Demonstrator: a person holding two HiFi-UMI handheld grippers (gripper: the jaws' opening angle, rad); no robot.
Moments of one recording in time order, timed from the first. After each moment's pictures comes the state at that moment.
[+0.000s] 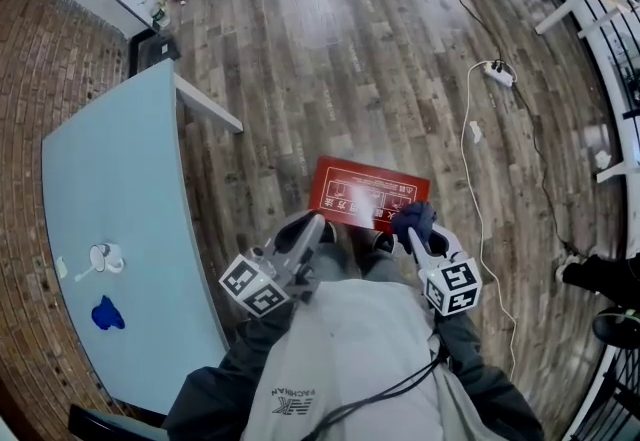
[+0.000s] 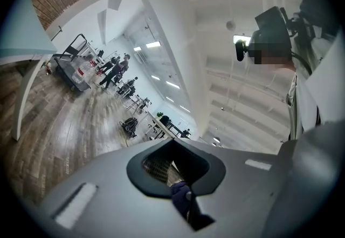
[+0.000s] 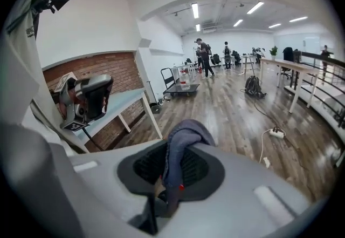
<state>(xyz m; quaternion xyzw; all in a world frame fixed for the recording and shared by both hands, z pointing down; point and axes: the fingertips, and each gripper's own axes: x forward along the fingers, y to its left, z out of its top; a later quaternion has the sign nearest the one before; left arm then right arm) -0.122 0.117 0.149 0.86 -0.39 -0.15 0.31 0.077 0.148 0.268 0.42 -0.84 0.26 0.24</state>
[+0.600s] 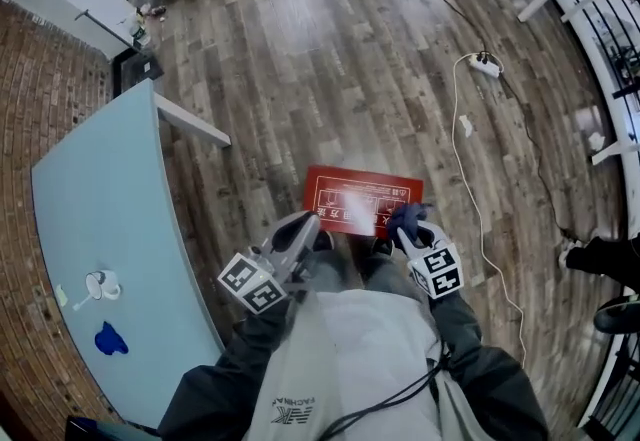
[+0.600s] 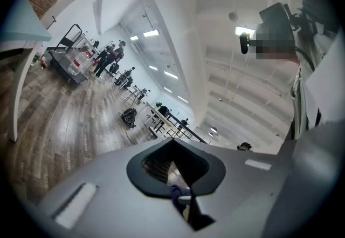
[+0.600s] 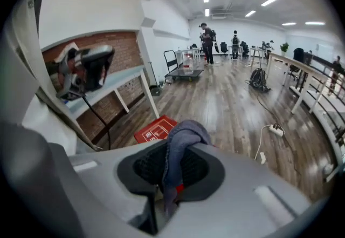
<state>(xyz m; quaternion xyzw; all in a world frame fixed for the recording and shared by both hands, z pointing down) -0.114 0.096 0.192 0.87 -0.35 -0.11 0.32 0.081 0.146 0.358 0.38 -0.82 0.25 0.33</state>
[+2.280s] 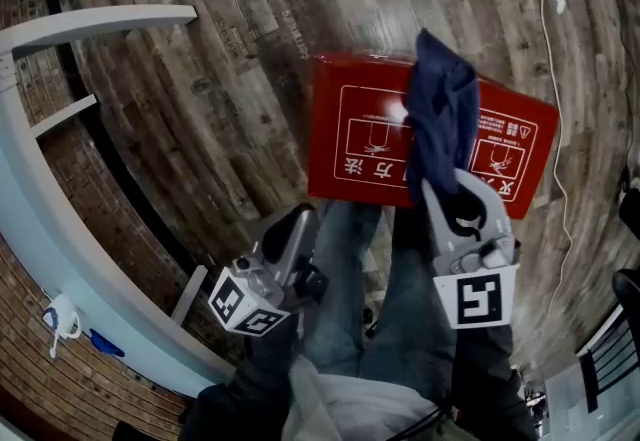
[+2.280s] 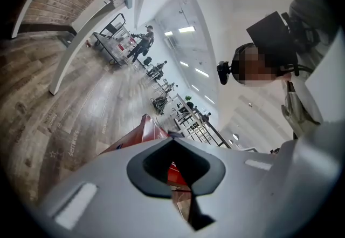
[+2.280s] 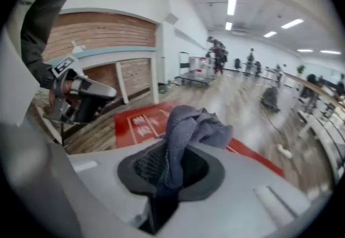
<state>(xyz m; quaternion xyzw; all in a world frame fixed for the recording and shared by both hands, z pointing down) -0.185 0.140 0.473 0.79 -0.43 -0.09 0.43 -0.024 0.120 0.501 0.35 -0.86 0.11 0.35</state>
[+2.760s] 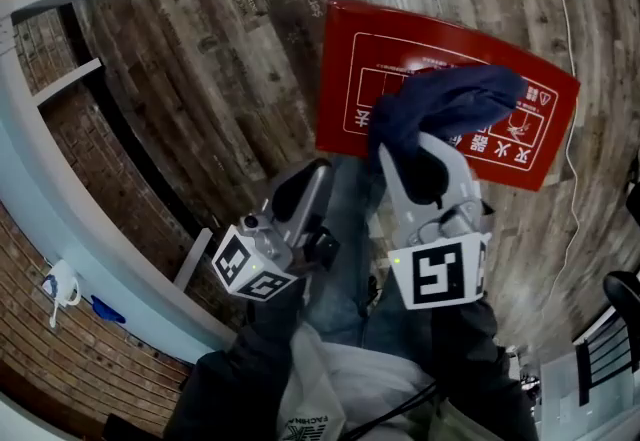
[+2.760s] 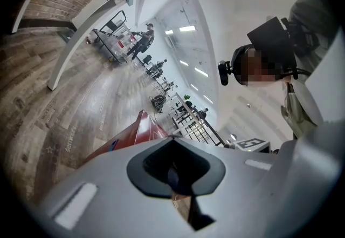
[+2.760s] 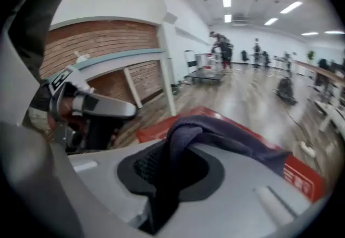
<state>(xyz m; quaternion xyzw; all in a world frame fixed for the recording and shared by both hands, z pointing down) -0.173 0.142 0.477 0.79 -0.42 -0.10 0.44 -0.092 0.137 0.512 0.30 -0.87 0.19 0.35</state>
